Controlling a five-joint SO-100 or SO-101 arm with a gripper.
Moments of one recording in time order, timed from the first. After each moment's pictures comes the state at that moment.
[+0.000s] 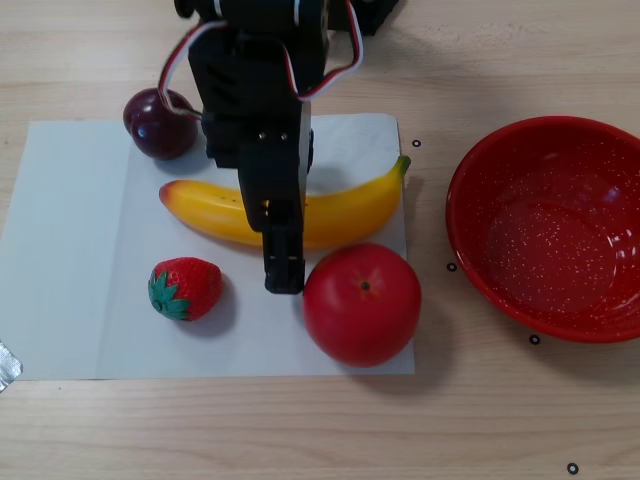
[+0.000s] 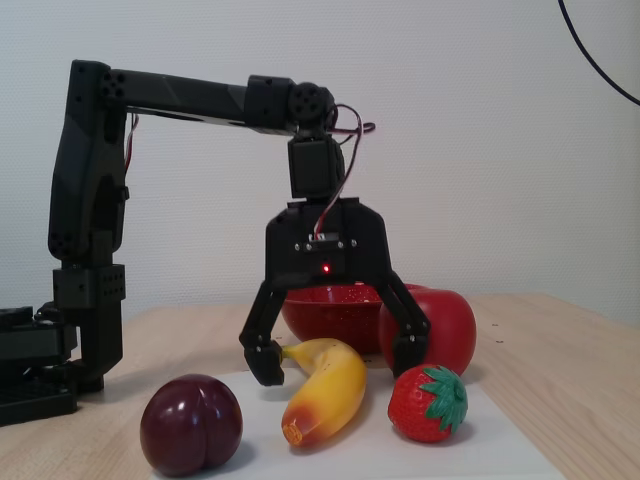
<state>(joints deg) -4.2 84.5 87.9 69.8 -2.2</state>
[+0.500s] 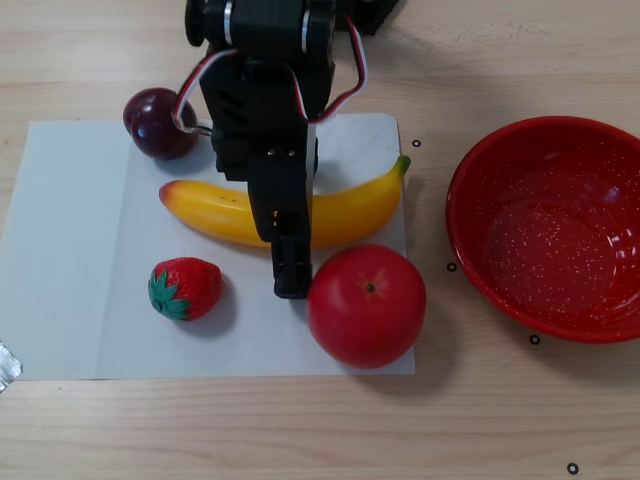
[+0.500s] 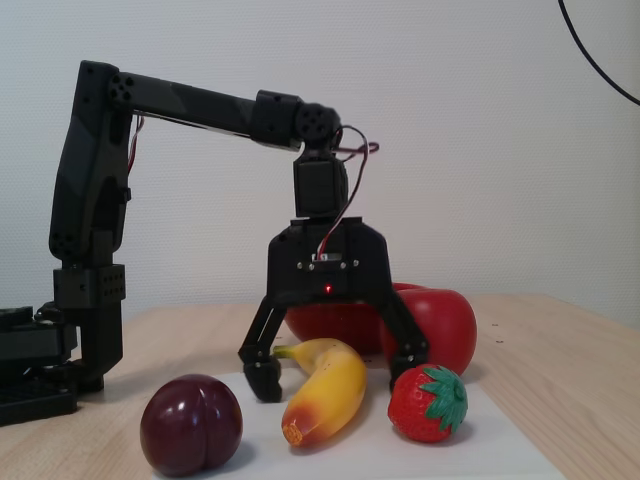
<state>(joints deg) -3.6 82.5 90.3 67.2 -2.0</state>
